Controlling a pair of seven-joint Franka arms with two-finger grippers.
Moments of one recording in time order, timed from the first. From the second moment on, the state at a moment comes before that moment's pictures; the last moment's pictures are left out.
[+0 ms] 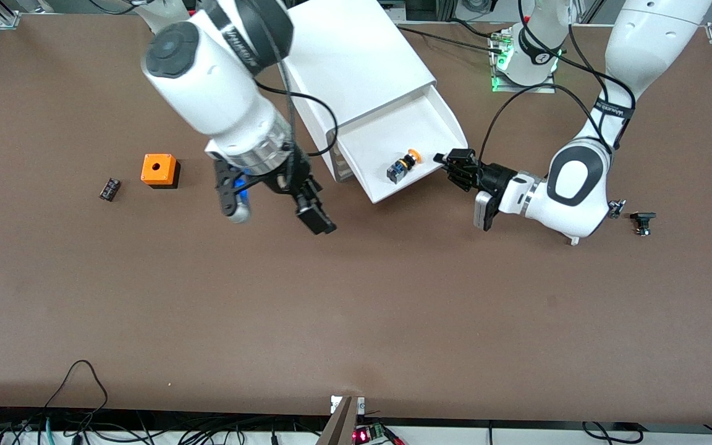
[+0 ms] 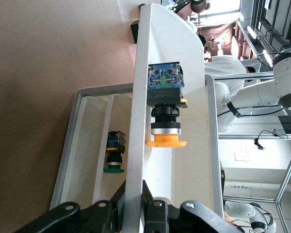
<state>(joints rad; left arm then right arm) 0.08 0.50 -0.27 -1.91 -1.01 1.60 0.91 0.53 0.53 0.13 -1.15 0.15 2.04 1.77</state>
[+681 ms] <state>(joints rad) 0.11 0.50 -0.26 -1.66 -0.76 1.42 0.55 0.72 0.65 0.13 -1.15 0.08 2.04 1.86</state>
